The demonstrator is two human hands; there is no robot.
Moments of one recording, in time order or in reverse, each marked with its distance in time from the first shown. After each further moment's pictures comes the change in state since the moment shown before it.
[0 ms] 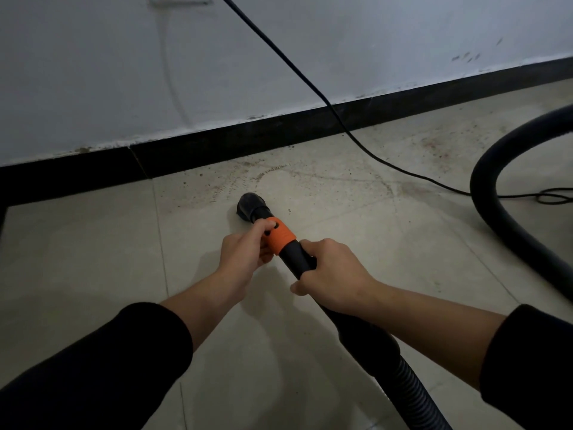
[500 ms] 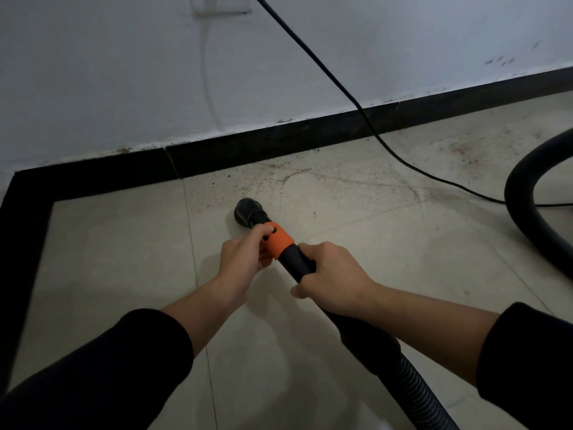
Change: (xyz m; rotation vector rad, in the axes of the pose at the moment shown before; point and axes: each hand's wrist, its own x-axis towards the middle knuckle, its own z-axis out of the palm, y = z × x) left_hand -0.009 0.012 -0.043 -0.018 0.064 0.018; right_hand 0.010 -0.029 0.024 -0.003 -0.051 -0.075
